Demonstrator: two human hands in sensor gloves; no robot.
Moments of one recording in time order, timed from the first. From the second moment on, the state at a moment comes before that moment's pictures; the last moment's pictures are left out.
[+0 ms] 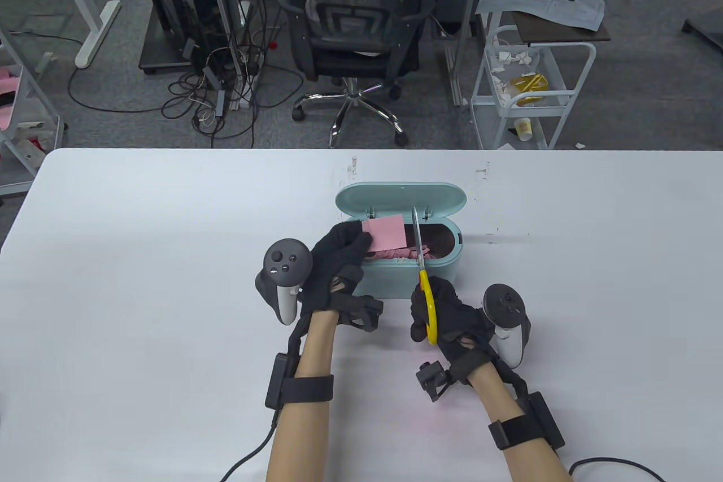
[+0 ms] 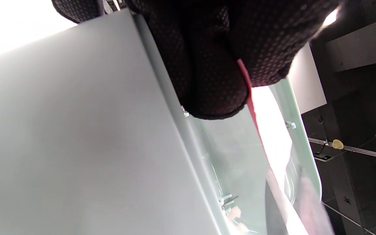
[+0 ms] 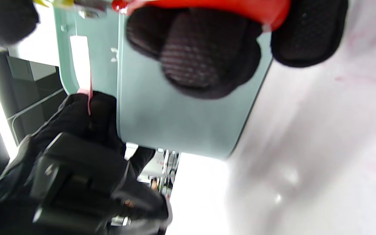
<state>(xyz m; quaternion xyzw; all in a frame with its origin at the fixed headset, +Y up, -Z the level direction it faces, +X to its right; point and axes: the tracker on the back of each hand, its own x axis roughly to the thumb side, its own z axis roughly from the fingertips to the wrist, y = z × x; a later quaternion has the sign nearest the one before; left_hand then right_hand) -0.121 -0.708 -0.377 0.09 0.01 0.56 0.82 0.149 -0.776 -0.324 0.04 0.11 0.76 0.64</state>
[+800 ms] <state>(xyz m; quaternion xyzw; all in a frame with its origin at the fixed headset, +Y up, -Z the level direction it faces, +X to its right) -0.122 -0.709 -0.377 0.09 0.01 0.57 0.82 0.128 -0.774 -0.324 0.07 0.14 0.80 0.59</state>
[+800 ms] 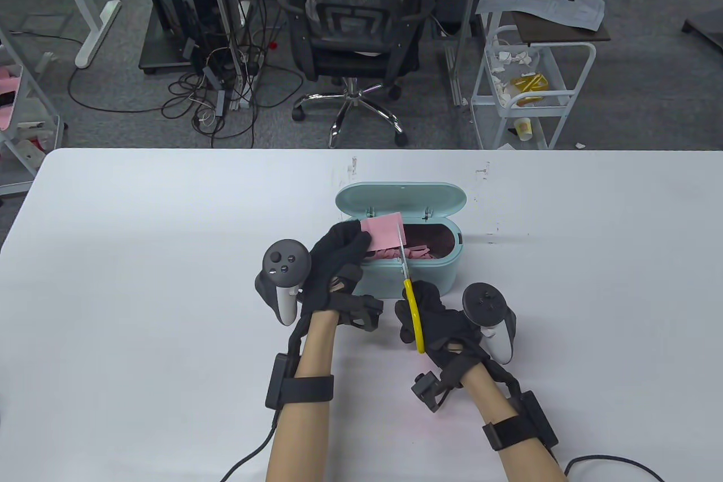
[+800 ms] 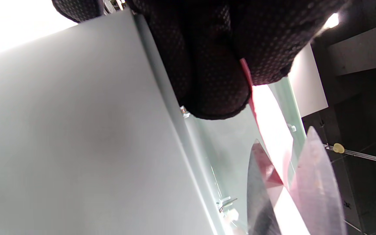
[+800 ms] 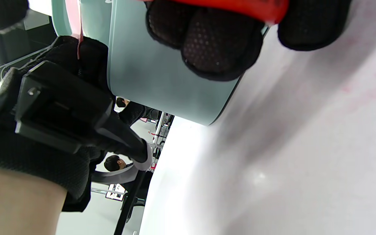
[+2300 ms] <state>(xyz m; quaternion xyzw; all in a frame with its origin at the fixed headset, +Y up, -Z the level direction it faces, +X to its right) -0.123 -0.709 -0.378 0.09 0.01 0.57 0.82 0.136 -0.760 -0.335 0.06 0.10 0.80 0.58</state>
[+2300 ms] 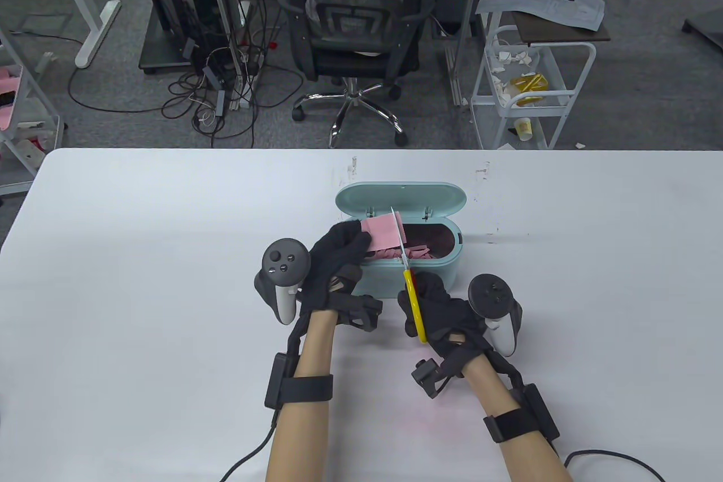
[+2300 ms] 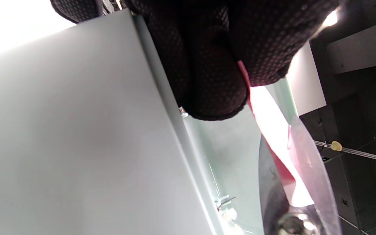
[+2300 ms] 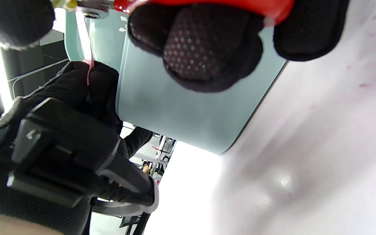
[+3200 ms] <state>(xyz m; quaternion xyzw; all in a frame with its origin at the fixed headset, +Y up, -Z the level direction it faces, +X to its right) -0.122 -0.709 -0.378 0.09 0.01 0.56 0.82 0.139 -0.761 -0.334 0.03 0.05 0.80 0.60</state>
